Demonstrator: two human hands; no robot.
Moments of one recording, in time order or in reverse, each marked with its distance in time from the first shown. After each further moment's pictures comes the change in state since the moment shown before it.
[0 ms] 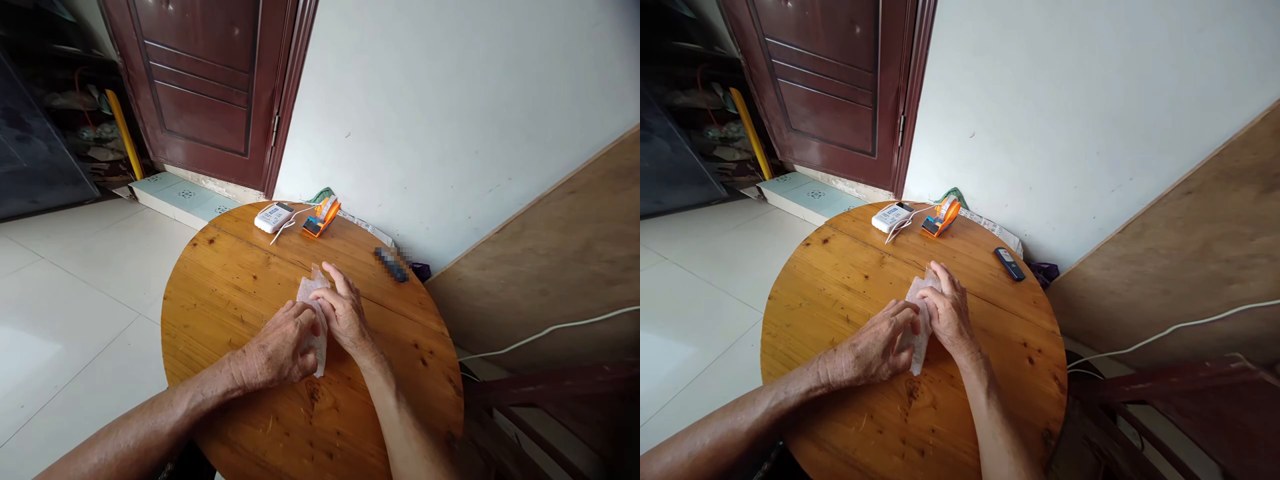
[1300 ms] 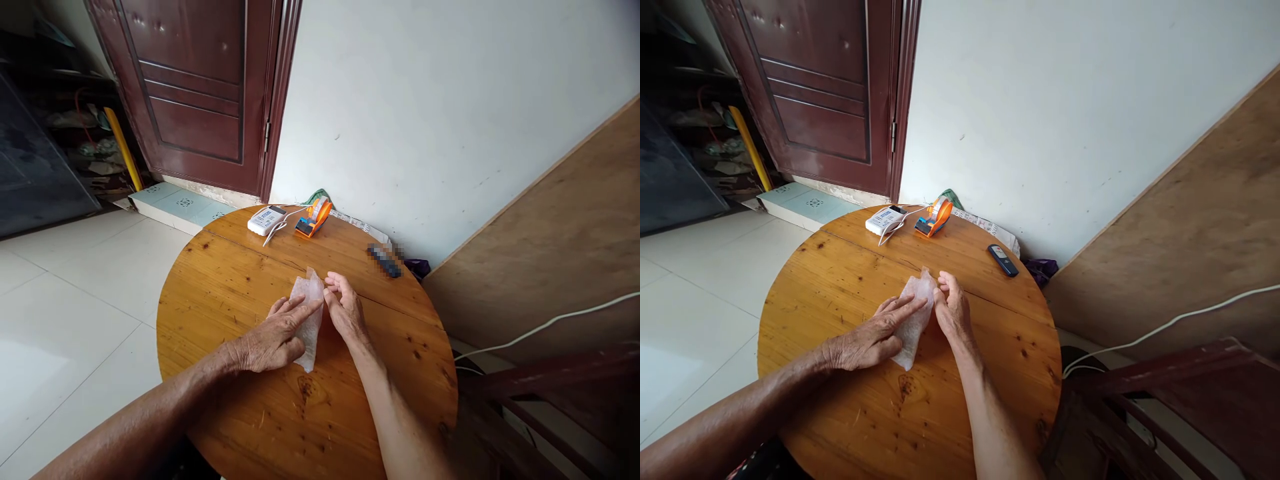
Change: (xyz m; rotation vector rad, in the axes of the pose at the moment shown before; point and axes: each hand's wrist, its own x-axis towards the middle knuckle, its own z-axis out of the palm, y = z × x) left_hand 0.009 -0.004 -0.011 -0.038 -0.323 -0.077; right_hand -0.008 0.030 0.019 0.342 0.160 0.552
